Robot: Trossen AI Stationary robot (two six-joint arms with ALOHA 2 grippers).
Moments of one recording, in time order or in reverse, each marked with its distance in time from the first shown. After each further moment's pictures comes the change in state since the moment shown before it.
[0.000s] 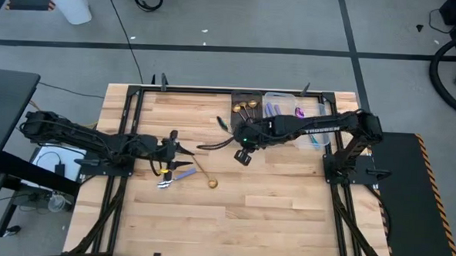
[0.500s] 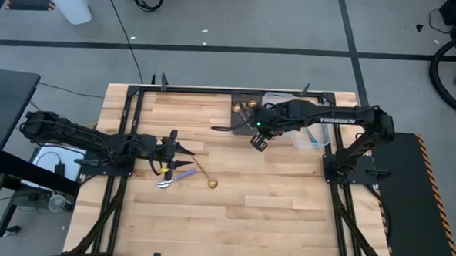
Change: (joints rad) left arm 0.000 0.001 0.000 0.023 0.001 -0.062; right arm -0.110 -0.128 0.000 -0.267 0.033 0.041
